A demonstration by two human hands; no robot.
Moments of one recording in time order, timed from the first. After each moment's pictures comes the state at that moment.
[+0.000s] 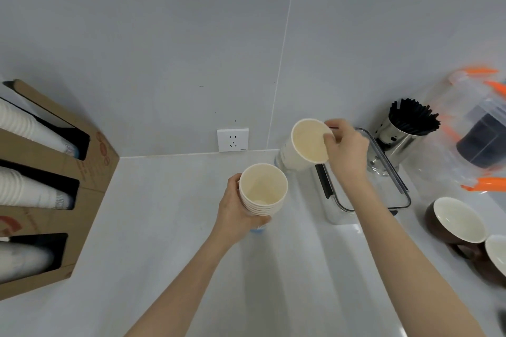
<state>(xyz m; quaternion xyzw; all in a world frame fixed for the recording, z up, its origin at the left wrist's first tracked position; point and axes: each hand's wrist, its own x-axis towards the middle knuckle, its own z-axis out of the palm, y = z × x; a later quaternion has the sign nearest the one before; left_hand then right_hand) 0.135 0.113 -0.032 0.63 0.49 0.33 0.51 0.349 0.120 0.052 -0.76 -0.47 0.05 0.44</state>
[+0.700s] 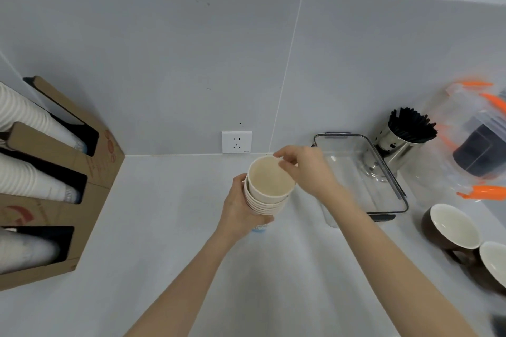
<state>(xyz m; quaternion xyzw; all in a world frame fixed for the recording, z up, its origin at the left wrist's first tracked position) 0.135 0.114 -0.034 0.62 0.49 0.32 0.52 0.294 0.115 0.057 -0.70 -0.65 0.17 0.23</state>
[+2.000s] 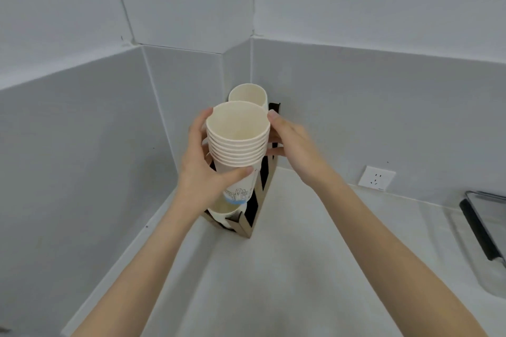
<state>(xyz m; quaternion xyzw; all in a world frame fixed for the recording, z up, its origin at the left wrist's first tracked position) -0.233 0.039 0.142 0.60 0.47 0.59 0.26 -0.075 0.097 0.173 -0.38 -0.65 0.49 0.43</state>
